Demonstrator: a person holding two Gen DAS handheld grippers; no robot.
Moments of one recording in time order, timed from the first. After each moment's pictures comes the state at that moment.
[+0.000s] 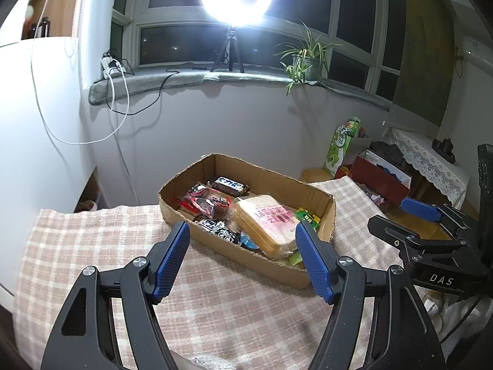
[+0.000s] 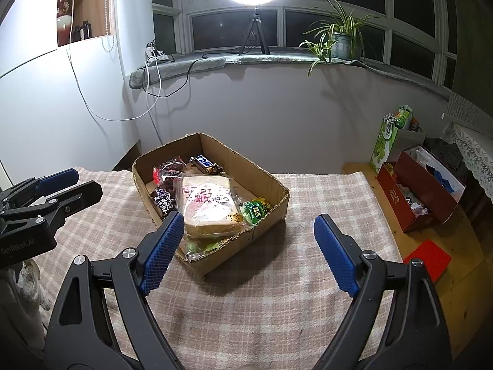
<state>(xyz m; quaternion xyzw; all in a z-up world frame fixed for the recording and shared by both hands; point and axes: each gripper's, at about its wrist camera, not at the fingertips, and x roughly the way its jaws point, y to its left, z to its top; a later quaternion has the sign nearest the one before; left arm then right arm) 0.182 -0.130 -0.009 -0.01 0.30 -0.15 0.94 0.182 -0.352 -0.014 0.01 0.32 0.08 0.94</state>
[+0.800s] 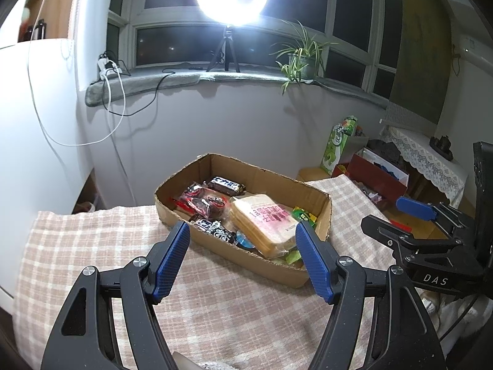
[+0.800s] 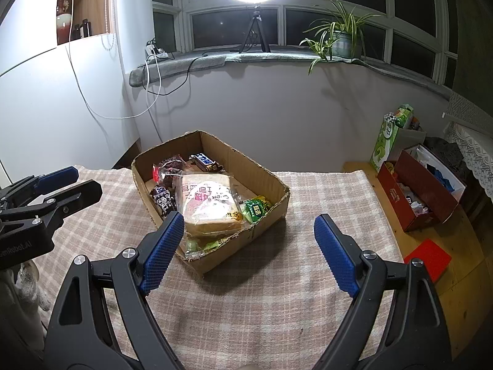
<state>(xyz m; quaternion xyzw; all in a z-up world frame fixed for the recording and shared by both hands) 0.180 -0.135 -0.007 -0.01 0.30 -0.15 0.94 0.181 -0.351 -0.014 0.01 0.32 0.07 0.94</state>
